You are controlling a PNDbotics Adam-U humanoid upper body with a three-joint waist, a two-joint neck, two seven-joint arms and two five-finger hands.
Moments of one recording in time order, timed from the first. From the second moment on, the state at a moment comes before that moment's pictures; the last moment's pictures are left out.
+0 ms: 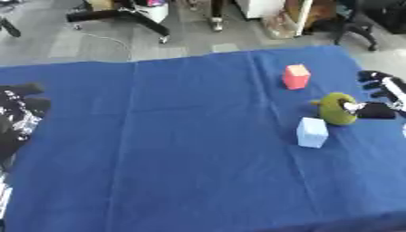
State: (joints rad) left arm -0.16 0.14 0.01 -1.77 -0.15 0.03 0.04; right arm -0.51 -0.62 -0.14 -0.94 0.44 -0.16 0.21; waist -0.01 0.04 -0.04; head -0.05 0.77
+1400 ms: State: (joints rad) left arm -0.16 0.14 0.01 -1.77 -0.15 0.03 0.03; right arm -0.53 -0.61 -0.13 -0.90 0.54 -0.17 0.07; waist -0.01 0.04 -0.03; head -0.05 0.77
